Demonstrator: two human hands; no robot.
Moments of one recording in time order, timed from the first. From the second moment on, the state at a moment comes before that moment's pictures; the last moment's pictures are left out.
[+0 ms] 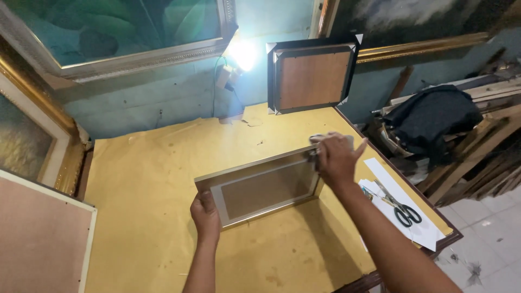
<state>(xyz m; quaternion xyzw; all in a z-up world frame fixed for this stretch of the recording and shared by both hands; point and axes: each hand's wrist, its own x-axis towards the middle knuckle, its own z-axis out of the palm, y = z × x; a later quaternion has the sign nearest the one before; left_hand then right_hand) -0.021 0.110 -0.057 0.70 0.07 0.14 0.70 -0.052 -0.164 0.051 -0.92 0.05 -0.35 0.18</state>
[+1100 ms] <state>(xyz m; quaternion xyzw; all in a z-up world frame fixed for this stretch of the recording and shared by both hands) -0.052 0.101 -0.125 0.86 0.29 -0.11 0.41 -0.089 -0.211 -0.112 -0.80 0.34 0.05 0.48</state>
